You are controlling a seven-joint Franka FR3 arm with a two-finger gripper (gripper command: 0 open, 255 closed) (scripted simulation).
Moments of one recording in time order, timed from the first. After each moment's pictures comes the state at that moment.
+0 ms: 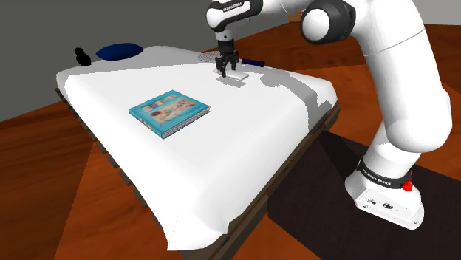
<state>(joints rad) 0.06 0.62 -0.19 -1.19 0.11 1.79 -0.14</state>
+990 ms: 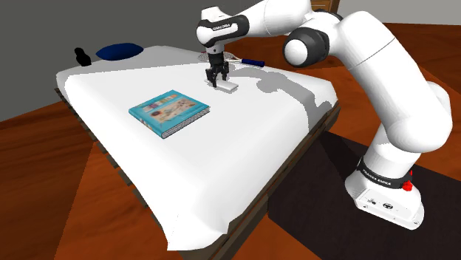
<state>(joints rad) 0.07 0.85 -0.17 -0.93 0.12 1.76 -0.09</state>
